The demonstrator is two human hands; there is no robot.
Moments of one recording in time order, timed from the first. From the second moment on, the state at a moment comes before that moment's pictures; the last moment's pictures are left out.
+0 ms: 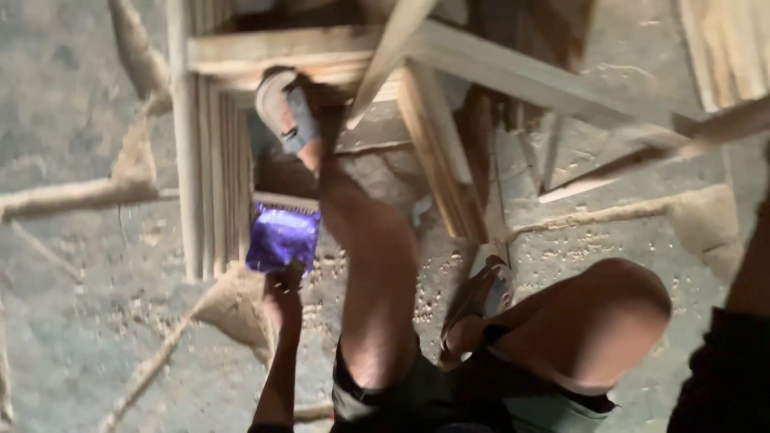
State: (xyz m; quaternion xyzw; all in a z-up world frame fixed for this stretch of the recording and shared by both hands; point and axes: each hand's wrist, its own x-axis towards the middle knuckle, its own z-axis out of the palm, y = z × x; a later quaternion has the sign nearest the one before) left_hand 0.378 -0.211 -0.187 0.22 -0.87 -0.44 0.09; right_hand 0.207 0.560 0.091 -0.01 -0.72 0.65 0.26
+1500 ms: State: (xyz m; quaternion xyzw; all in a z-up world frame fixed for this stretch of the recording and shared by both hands) left_hand 0.137 0.048 0.124 0.00 -0.54 -0.83 -0.14; right_hand 0.198 0.485 0.166 0.00 -0.64 0.67 0.38
